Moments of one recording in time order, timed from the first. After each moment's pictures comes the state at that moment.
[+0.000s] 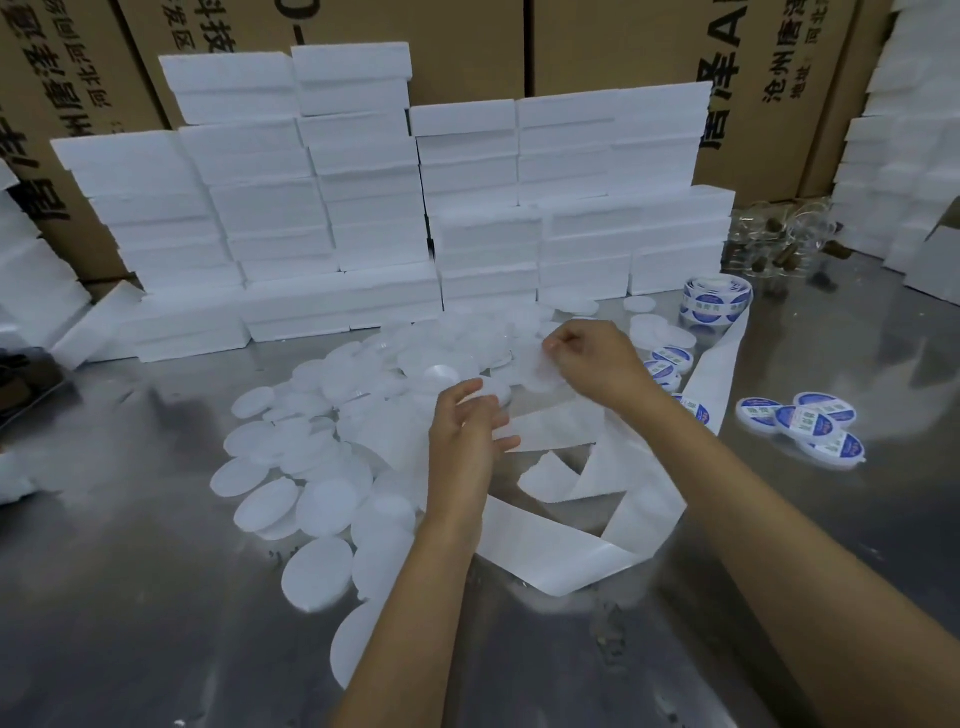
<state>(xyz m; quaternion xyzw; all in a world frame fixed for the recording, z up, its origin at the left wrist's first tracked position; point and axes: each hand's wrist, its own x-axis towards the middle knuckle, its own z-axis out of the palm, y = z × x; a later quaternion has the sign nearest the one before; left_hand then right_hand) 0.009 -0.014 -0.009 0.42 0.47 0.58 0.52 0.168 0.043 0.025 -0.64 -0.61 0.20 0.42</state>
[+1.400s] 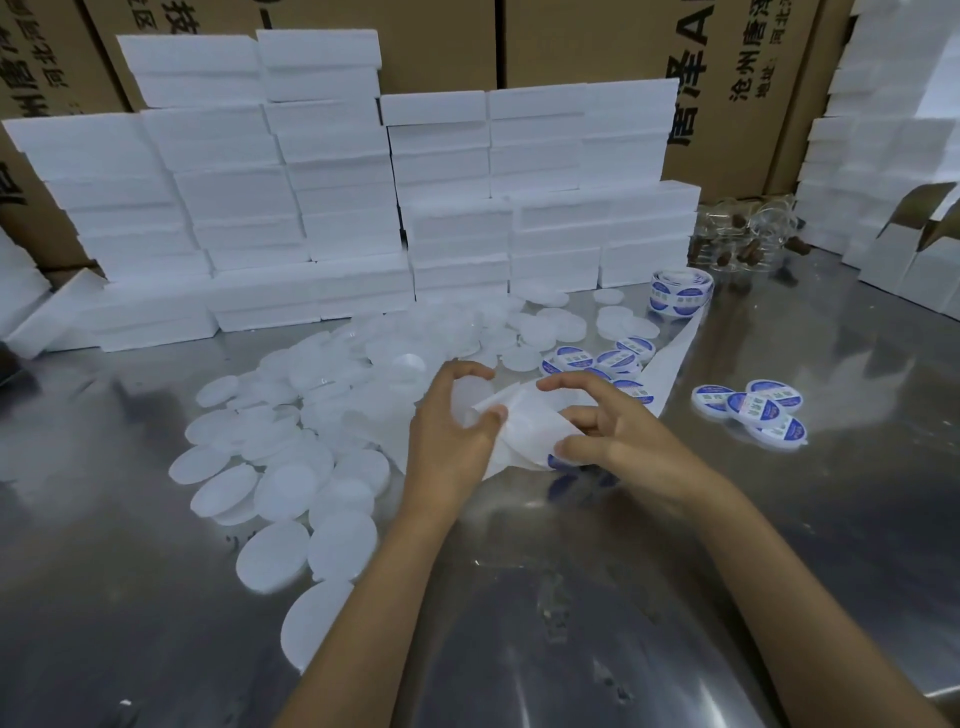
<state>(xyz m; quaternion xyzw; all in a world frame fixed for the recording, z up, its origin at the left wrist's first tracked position) 0.024 -0.023 -0.014 0.63 0.47 0.54 0.30 0.209 -0.058 -0.006 -0.49 -0.61 0.45 0.42</state>
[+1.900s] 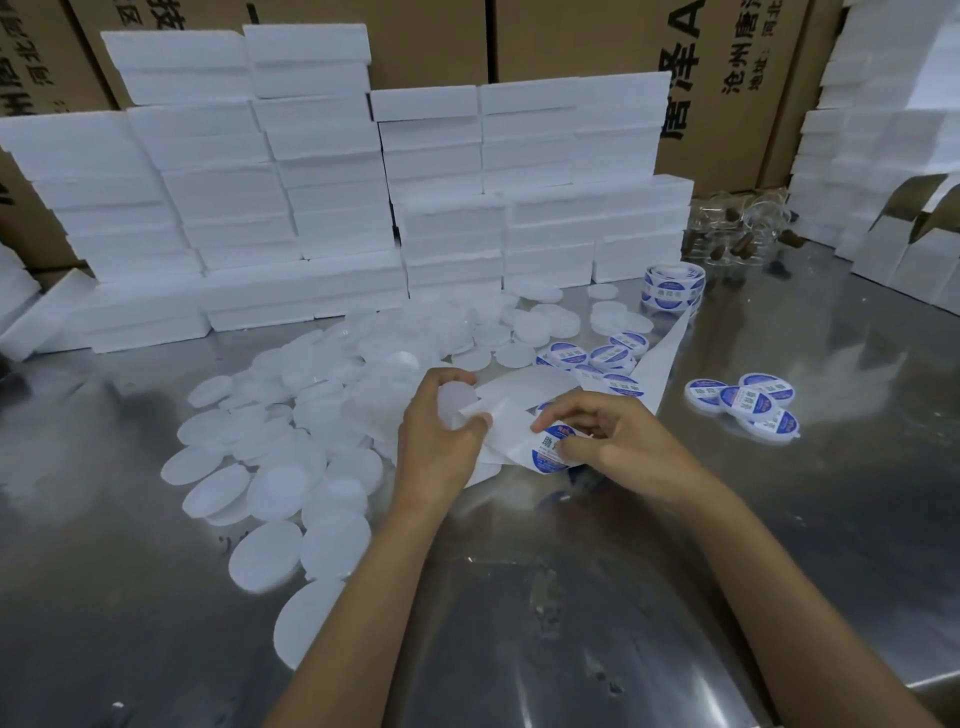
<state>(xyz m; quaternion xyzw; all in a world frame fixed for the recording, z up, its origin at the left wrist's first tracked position) 0.022 -0.015 -0.023 0.61 0.51 0.51 0.32 0.214 -0.057 -0.016 -0.48 -0.65 0.40 0.45</state>
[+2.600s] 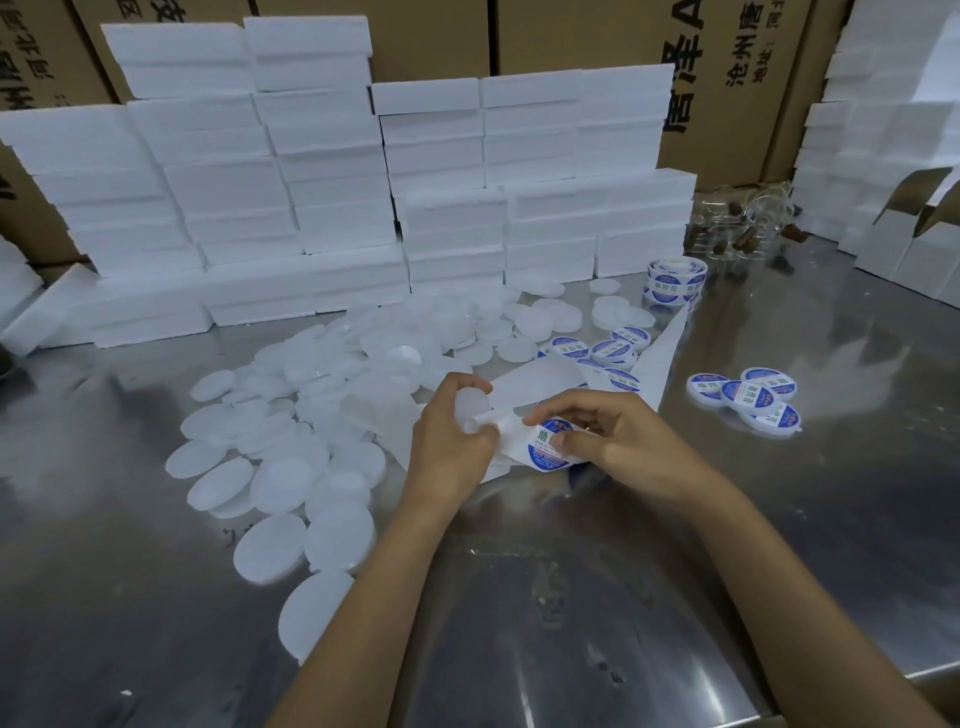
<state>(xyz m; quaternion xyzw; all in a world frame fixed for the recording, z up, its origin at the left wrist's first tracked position) 0.026 -0.018 -0.028 0.65 0.51 0.46 0.32 0.213 -0.059 -0.016 -0.44 -0.68 0.38 0.43</state>
